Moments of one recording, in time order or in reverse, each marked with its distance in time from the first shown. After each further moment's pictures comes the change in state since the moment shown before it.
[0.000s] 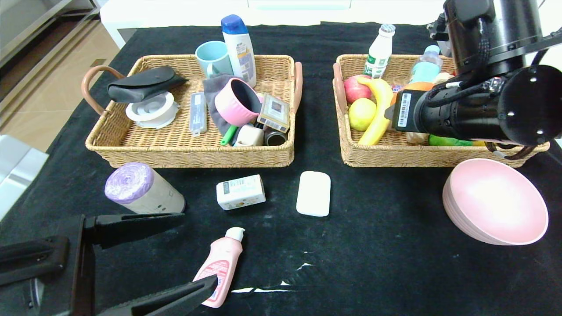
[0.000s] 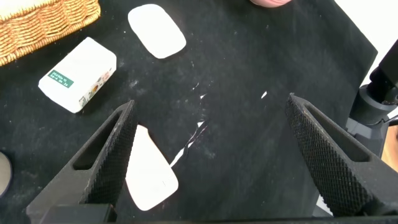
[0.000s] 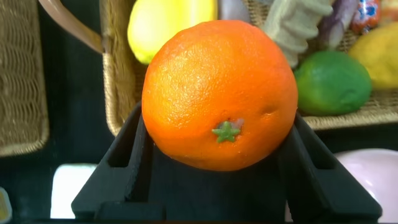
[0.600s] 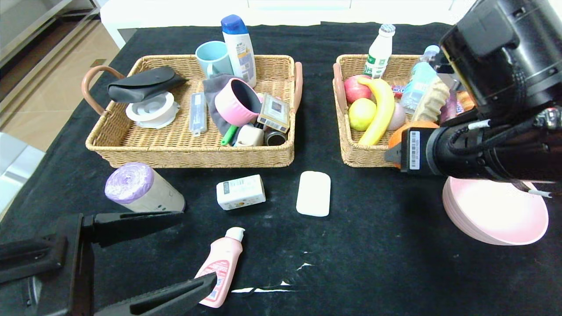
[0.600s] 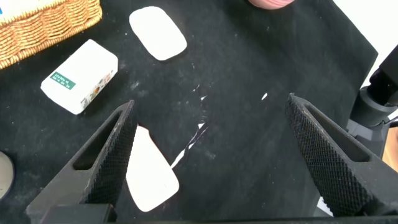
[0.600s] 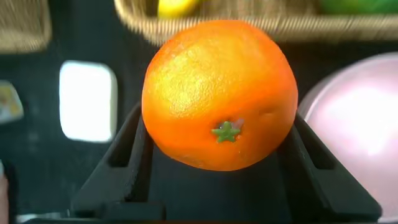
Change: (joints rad) left arm 0.002 -0.002 -0.002 -0.004 0.001 0.000; right arm 0.116 -0.067 0.009 0.336 0.052 0.174
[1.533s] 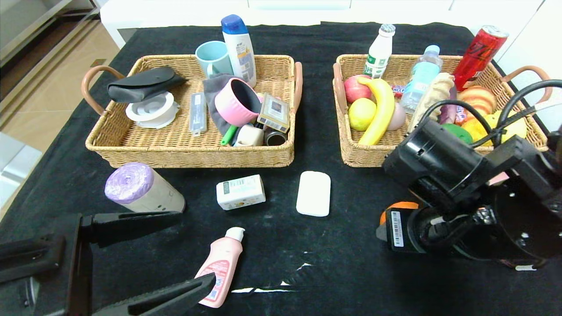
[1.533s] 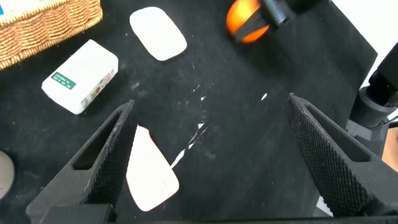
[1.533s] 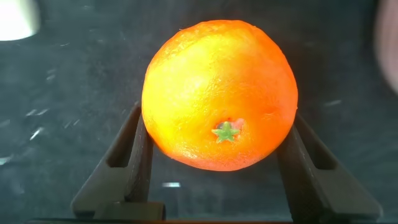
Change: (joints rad) left arm -0.001 -0.003 -0.001 0.005 -0.001 -0.001; right arm 0.046 0.040 0.207 0.139 0.172 0.258
